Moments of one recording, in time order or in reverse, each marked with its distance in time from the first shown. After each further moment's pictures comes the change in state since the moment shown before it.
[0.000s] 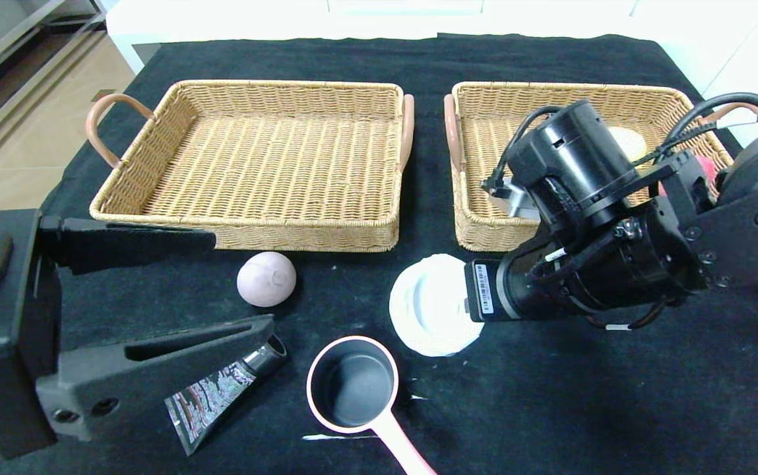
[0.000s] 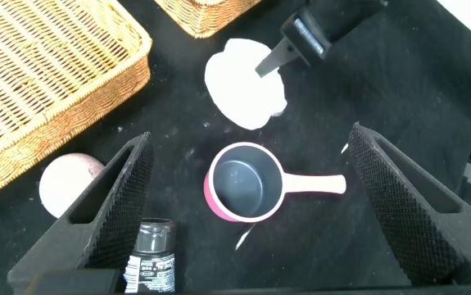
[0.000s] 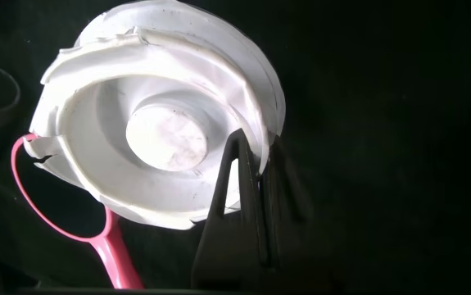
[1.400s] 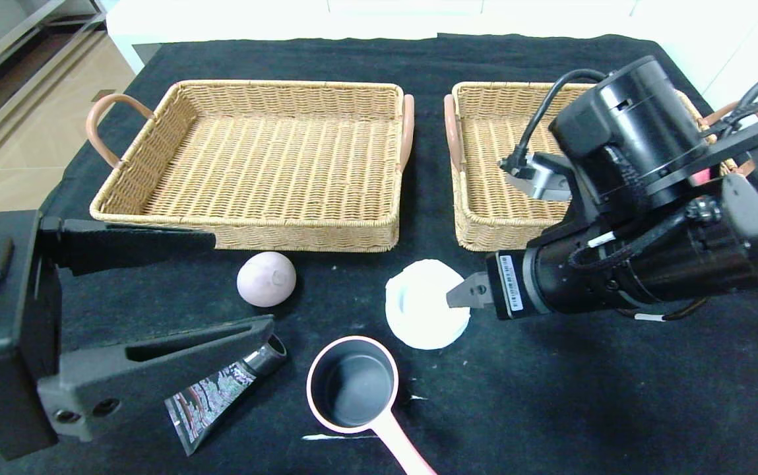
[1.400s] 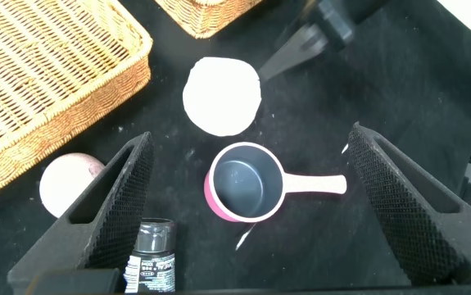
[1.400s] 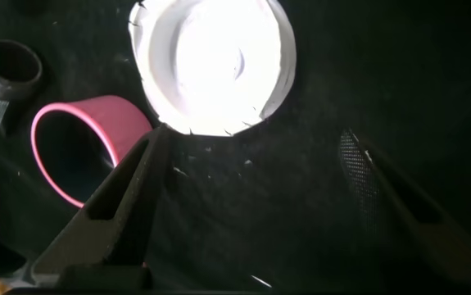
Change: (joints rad) left arm 0.000 -0.001 0.006 -0.006 0.001 0.000; right arm 0.004 -0.086 0.024 0.010 0.006 -0.101
